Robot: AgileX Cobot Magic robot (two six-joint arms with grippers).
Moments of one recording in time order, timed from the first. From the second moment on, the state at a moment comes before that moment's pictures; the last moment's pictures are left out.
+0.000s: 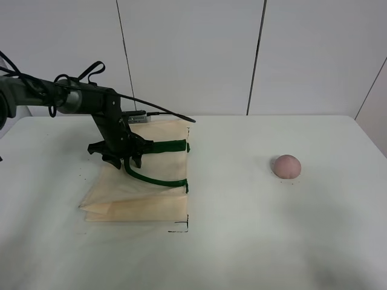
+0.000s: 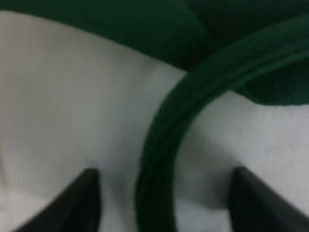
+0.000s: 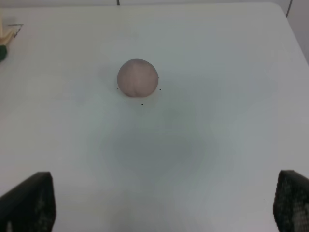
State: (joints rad) left arm -0.28 2.26 -1.58 0.06 0.66 -0.35; right arm 0.01 0.00 -0.50 0.02 1.03 0.00
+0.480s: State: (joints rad) left arm -0.28 2.22 -1.61 0.07 0.74 -0.35; right arm 0.01 0.00 -0.50 0.02 1.03 0.00
